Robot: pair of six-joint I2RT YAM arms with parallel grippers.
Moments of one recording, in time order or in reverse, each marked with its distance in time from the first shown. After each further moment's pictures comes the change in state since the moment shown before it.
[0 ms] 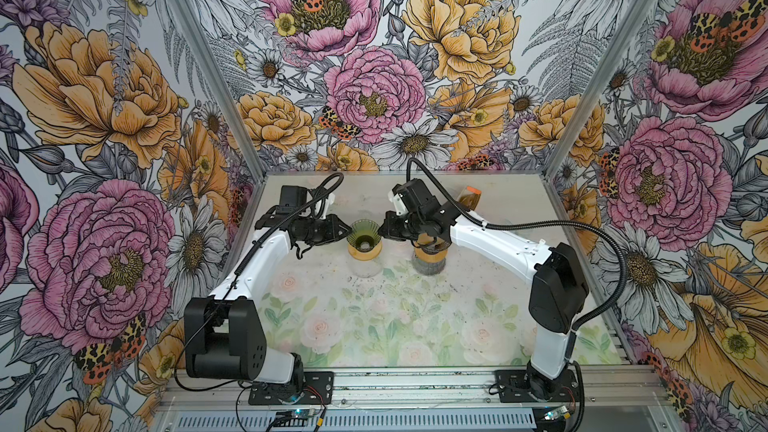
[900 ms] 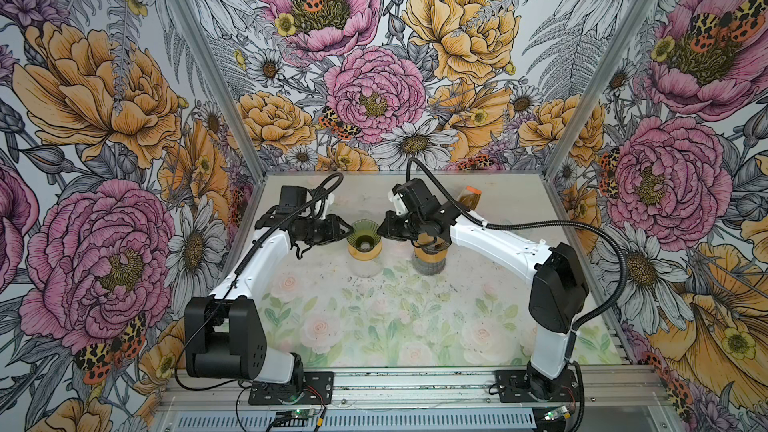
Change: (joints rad) left arm 0.002 0.003 0.000 0.000 -0.004 -0.004; right arm -0.002 0.000 0.002 0.000 -0.003 -0.002
